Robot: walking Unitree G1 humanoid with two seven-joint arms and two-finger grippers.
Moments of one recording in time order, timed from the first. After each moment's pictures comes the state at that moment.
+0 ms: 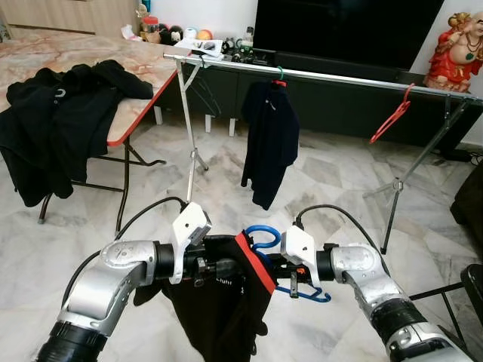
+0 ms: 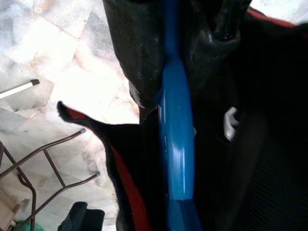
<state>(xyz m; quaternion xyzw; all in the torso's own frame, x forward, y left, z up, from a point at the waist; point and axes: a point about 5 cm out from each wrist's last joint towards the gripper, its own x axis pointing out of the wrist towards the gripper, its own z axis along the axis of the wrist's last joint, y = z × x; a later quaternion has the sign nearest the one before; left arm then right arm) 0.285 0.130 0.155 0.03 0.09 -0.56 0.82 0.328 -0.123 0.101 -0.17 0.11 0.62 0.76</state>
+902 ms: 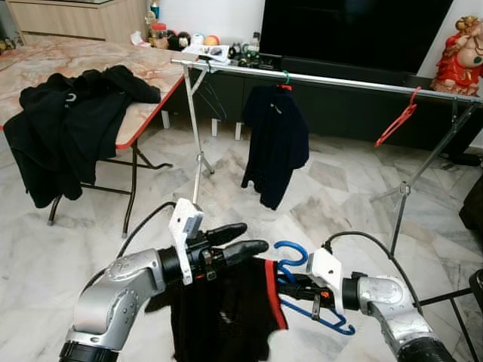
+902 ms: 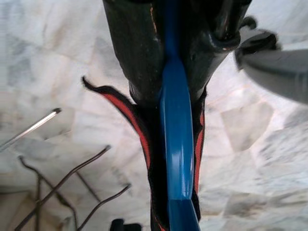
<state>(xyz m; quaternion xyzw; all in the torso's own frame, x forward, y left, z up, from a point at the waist) 0.280 0.121 0.163 -0.10 0.04 -0.52 0.85 0.306 -0.162 0.075 -0.14 0.13 0.53 0.82</state>
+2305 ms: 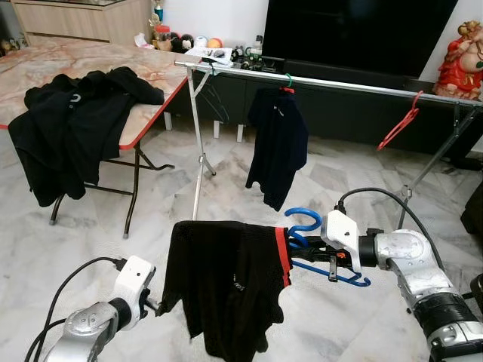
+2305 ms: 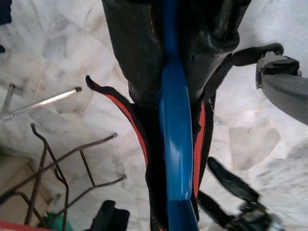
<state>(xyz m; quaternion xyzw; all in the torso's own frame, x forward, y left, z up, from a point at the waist) 0.279 0.213 0.052 0.08 0.19 -0.22 0.96 0.337 -0.179 0.143 -0.23 0.09 0.58 0.78</state>
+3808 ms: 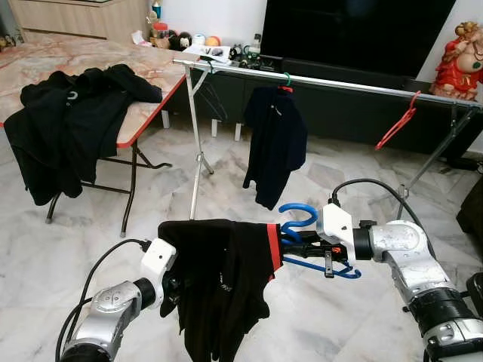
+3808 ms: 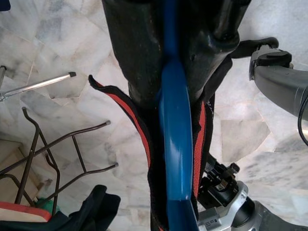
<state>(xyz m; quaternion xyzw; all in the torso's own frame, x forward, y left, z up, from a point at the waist) 0.304 0.185 0.055 0.04 0.15 -0.30 0.94 0.337 -0.166 0.155 -0.22 0.06 0.60 0.76</state>
